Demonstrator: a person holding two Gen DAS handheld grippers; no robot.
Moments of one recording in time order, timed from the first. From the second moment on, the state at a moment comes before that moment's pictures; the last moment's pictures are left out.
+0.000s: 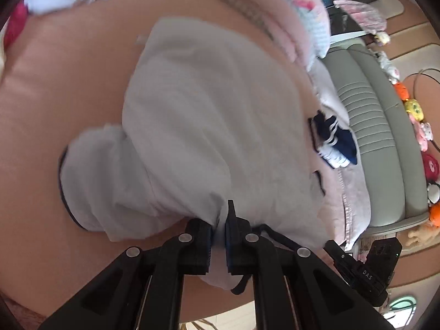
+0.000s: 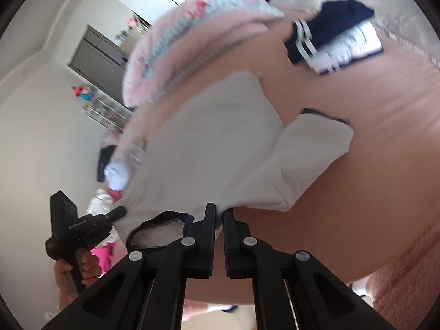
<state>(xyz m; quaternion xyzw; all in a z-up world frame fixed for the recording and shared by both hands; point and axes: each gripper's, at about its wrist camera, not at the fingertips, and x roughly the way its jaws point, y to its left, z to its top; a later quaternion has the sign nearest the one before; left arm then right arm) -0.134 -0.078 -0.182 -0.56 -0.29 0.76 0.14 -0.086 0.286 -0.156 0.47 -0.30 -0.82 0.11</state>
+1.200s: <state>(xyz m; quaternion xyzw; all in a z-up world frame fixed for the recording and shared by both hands) -0.046 -0.066 -0.221 -0.53 -0.37 0.75 0.13 -0.073 0.258 -0.203 0.53 -0.31 -0.77 0.14</state>
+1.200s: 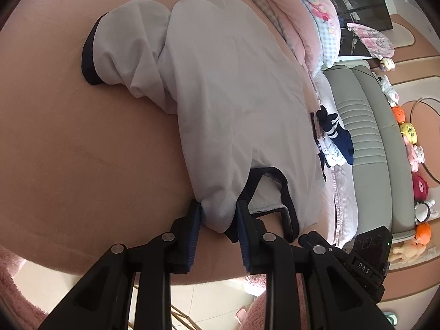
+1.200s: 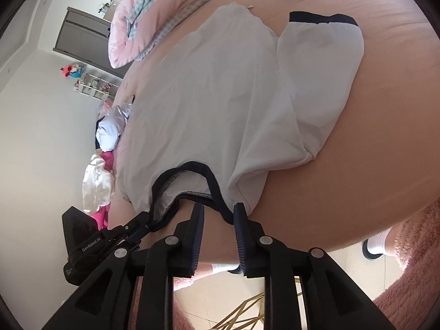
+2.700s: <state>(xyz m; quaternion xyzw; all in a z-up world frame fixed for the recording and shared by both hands) -0.027 -0.079 -0.182 -0.52 -0.29 0.79 0.14 -0.069 0.286 -0.168 0.50 -0.27 -0.82 0.08</state>
